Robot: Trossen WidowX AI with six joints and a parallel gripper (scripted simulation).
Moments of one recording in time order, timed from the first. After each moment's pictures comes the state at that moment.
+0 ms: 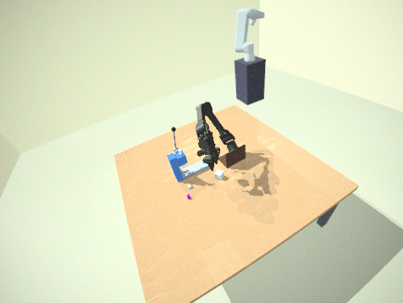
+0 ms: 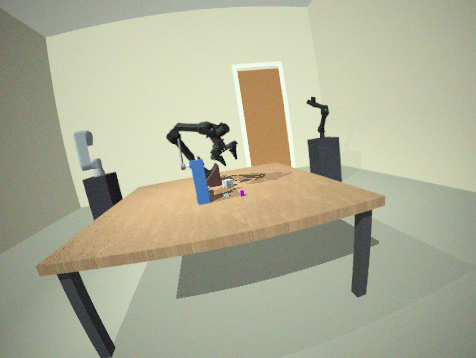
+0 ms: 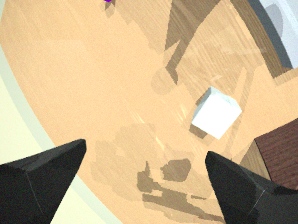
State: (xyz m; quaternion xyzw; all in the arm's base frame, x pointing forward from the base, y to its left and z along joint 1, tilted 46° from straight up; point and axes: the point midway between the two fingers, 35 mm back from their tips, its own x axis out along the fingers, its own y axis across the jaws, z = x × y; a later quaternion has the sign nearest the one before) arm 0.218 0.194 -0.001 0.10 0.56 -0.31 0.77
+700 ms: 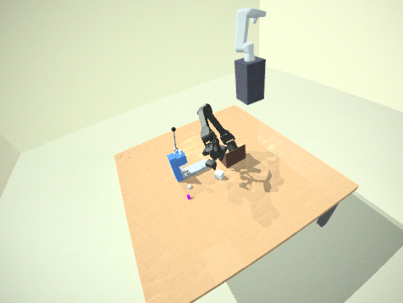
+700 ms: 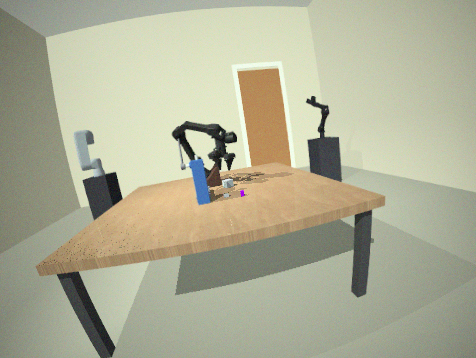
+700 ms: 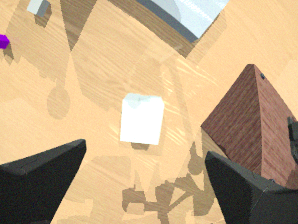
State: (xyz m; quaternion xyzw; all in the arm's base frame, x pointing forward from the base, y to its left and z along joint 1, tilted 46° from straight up) arm 0.182 0.142 -0.012 0.09 0.43 -0.52 0.73
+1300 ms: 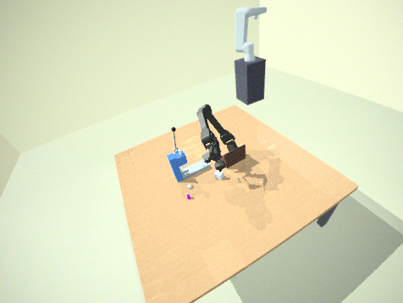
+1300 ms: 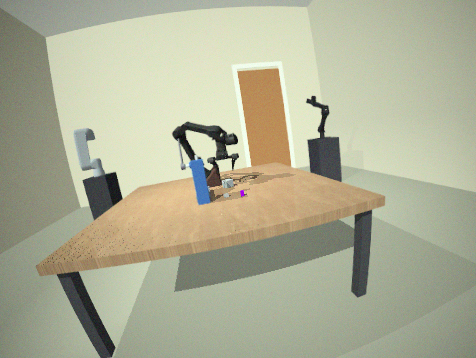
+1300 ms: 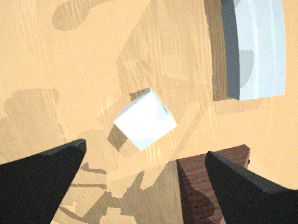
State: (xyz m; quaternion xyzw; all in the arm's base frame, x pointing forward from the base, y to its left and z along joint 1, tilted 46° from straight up) arm 0.186 0.137 -0.022 -0.19 0.60 -0.32 0.71
